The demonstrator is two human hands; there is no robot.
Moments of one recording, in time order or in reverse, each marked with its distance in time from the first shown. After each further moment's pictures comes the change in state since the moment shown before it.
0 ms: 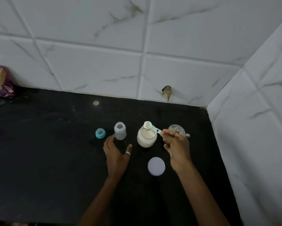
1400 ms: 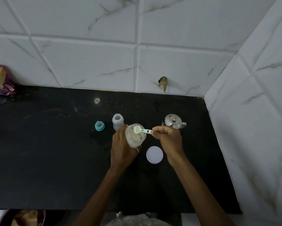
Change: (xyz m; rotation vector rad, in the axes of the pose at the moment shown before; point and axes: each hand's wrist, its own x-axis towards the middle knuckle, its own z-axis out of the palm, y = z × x) left_hand -0.025 0.046 -0.018 0.147 -0.203 0.441; right_hand -0.020 0.017 -0.009 -0.365 -0.089 -0.212
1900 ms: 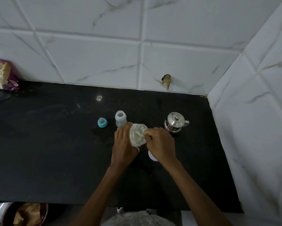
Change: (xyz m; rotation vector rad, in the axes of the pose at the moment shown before) left_hand -0.013 -0.006 -0.003 0.074 -0.011 0.032; right_hand -0.015 0.011 0.027 -0.790 -0.048 -0.558
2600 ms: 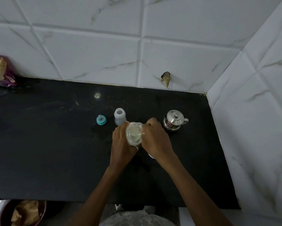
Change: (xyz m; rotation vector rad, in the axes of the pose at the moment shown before) left_hand 0.001 -0.005 0.001 -0.144 0.025 -0.044; right_hand 0.006 -0.028 -0.013 -0.224 -0.155 -0.051
